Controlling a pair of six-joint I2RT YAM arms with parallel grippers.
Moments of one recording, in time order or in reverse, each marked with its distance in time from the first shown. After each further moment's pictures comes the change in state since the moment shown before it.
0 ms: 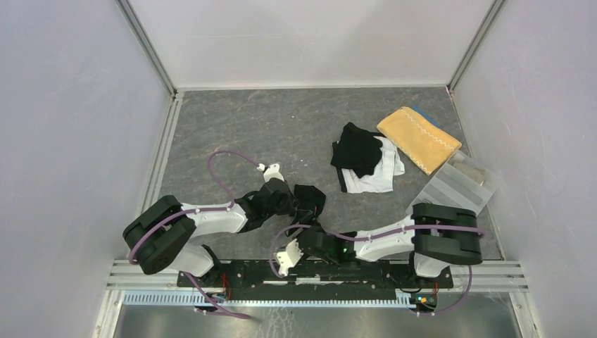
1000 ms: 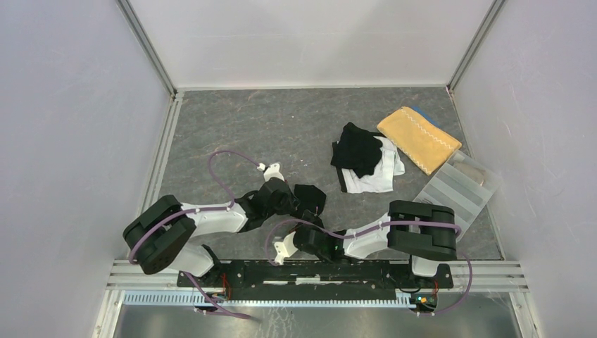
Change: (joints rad) left arm 0.001 0.003 0.004 0.006 0.011 0.000; right arm -0.041 0.187 0.053 0.062 0.165 0.028
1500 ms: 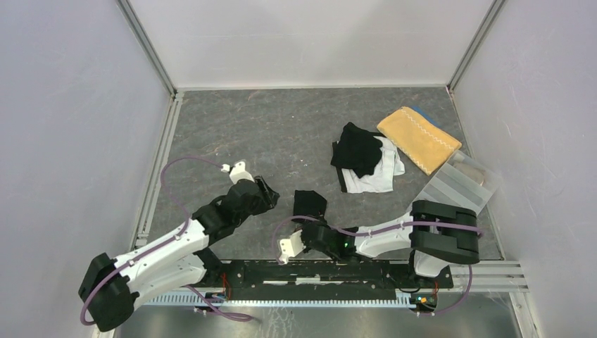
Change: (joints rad) left arm 0.077 -0.517 -0.021 -0.430 -0.097 -0.039; right arm -0.012 -0.130 -0.051 -0.070 -0.144 0.127
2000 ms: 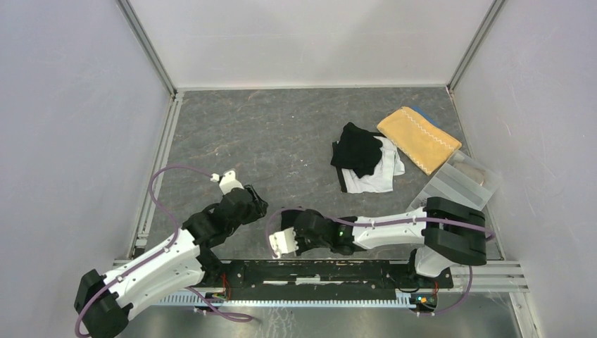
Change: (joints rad) left arm 0.000 -0.174 -0.042 -0.232 -0.081 -0.037; right arm -0.036 -0.076 0.134 -0.270 -0.389 0.213
